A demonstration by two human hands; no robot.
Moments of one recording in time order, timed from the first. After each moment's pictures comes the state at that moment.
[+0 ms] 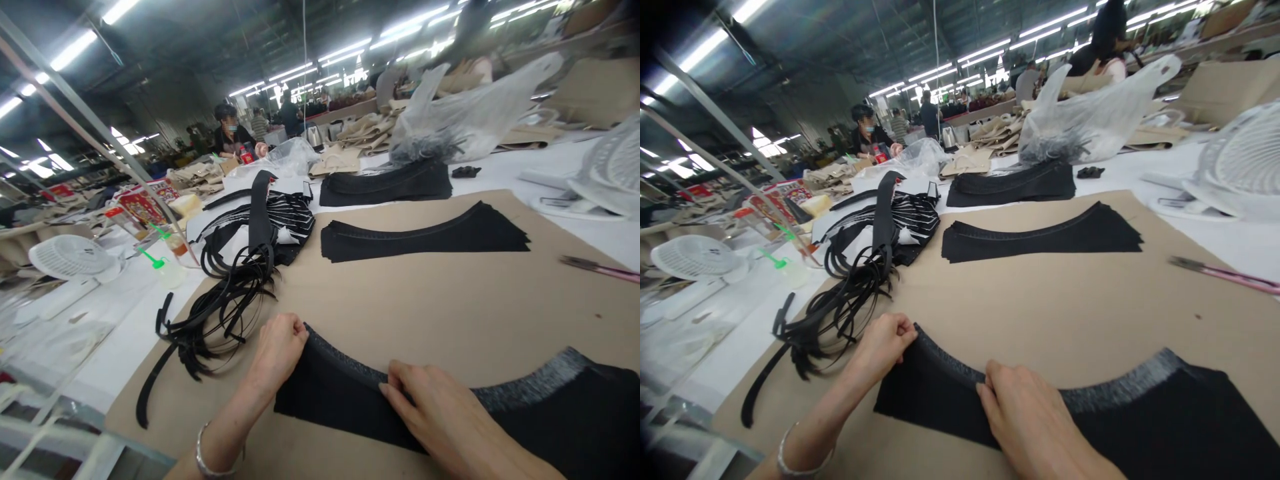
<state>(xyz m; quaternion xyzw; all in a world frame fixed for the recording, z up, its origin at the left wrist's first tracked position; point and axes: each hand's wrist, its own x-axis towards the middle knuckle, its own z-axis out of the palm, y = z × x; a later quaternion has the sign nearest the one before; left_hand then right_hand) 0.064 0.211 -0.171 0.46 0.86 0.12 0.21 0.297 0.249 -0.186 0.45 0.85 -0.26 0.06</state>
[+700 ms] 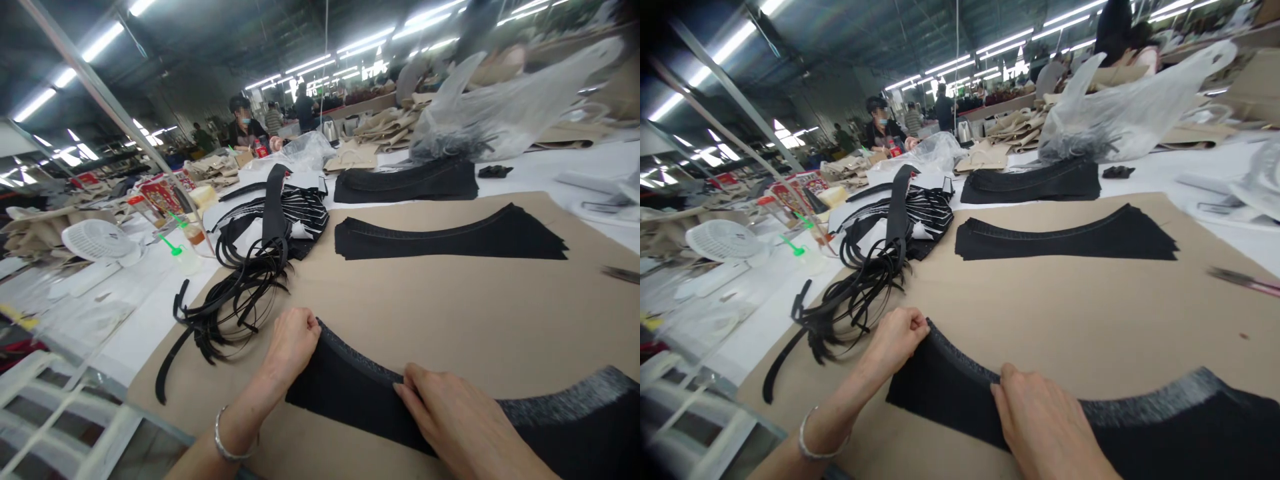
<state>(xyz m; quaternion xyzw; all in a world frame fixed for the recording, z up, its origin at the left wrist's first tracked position) 0.068 0.210 -0.168 0.45 0.87 0.12 0.19 0.294 0.246 -0.194 0.45 0.86 -0.22 0.08</state>
